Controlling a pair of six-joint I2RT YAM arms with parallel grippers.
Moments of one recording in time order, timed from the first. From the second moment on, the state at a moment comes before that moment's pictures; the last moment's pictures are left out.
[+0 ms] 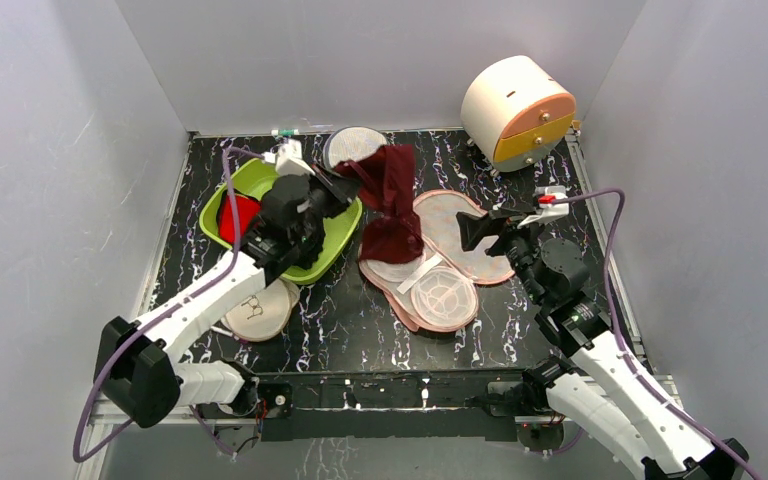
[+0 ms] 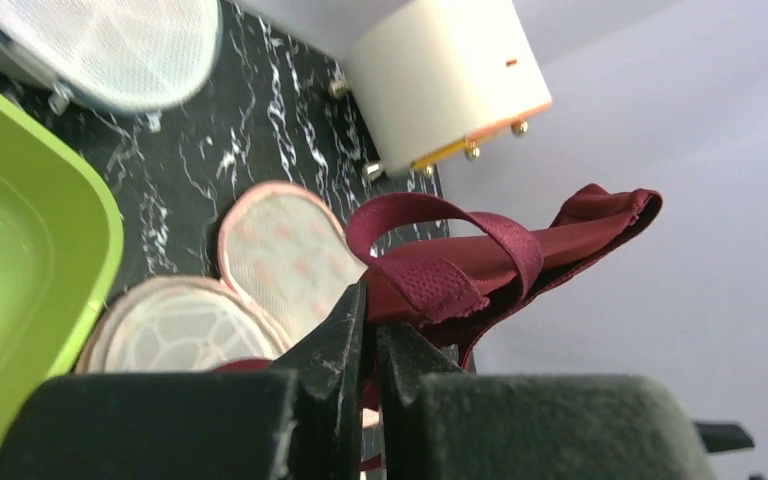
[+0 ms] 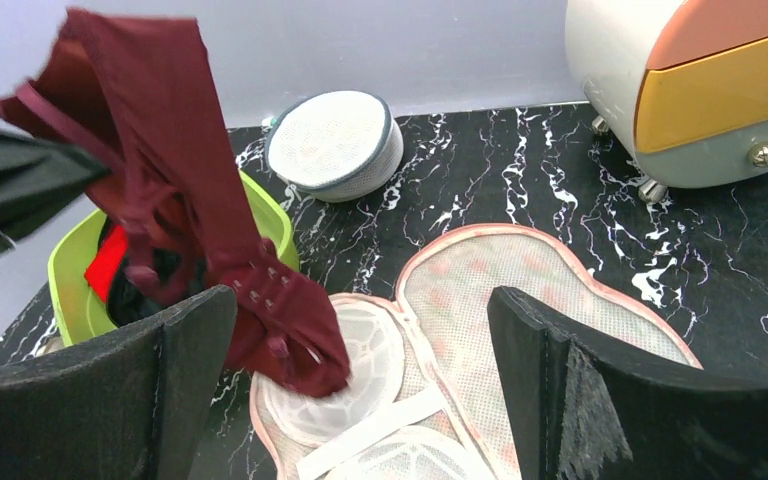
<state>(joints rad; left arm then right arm) -0.62 1.25 0.91 0.15 -0.15 -0.92 0.50 0.64 0.61 0.05 0.18 0.30</state>
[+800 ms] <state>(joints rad) -0.35 1.01 1.09 -0.45 -0.24 -1.18 0.50 0.77 0.62 0.05 0.12 0.32</state>
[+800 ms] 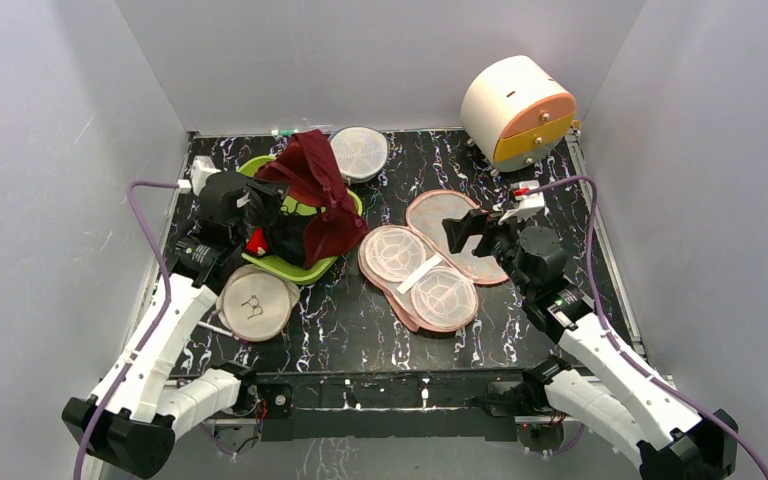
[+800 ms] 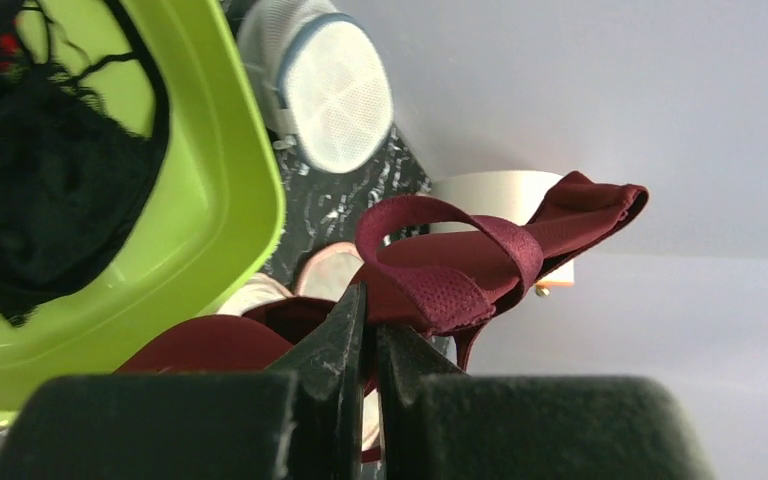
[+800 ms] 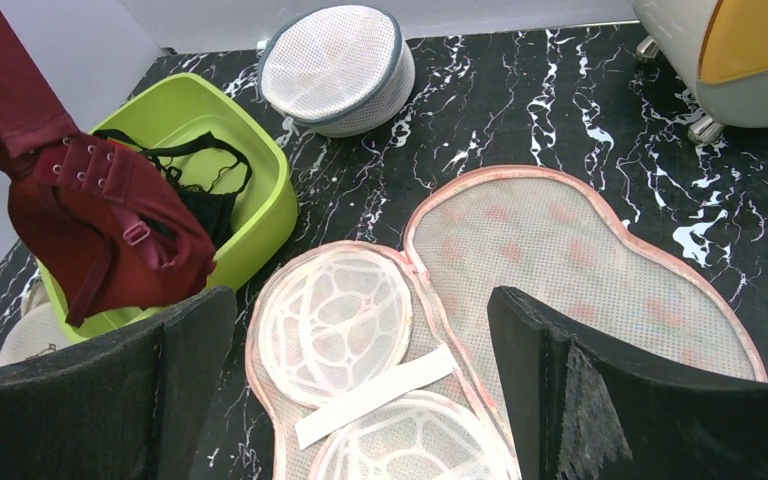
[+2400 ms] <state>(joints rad) 0.18 1.42 0.78 -0.14 0.12 -1.08 0.50 0.88 0.63 0.02 0.05 0.37</state>
